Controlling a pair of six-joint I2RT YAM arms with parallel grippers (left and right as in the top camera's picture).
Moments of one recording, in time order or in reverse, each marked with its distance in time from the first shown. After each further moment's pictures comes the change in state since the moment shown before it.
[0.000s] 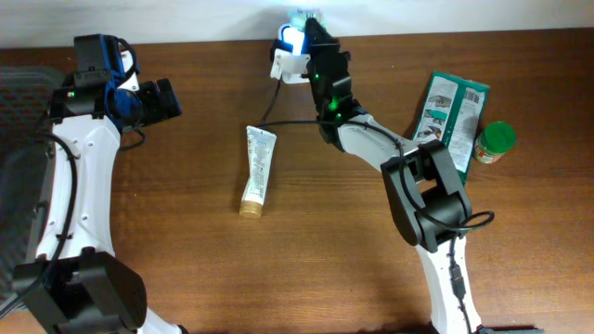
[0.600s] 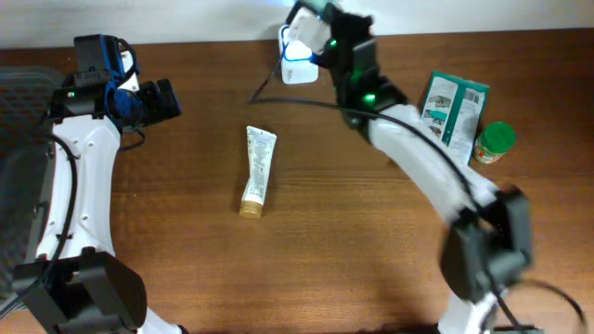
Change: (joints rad) left arm 0.000 0.000 0.000 0.003 0.000 0.000; right arm 0.000 -0.456 0.007 -0.747 0.009 0.634
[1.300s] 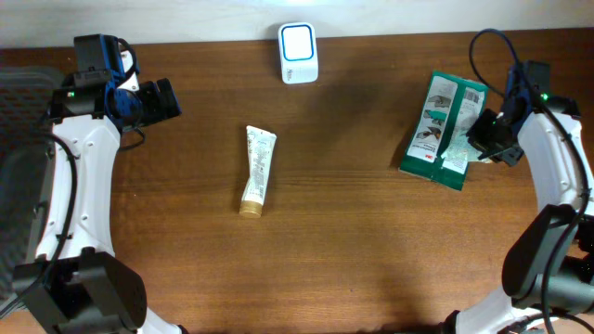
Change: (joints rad) left arm 0.000 0.000 0.000 -0.003 0.000 0.000; right arm -0.691 -0.070 -0.196 -0.911 -0.257 1.253
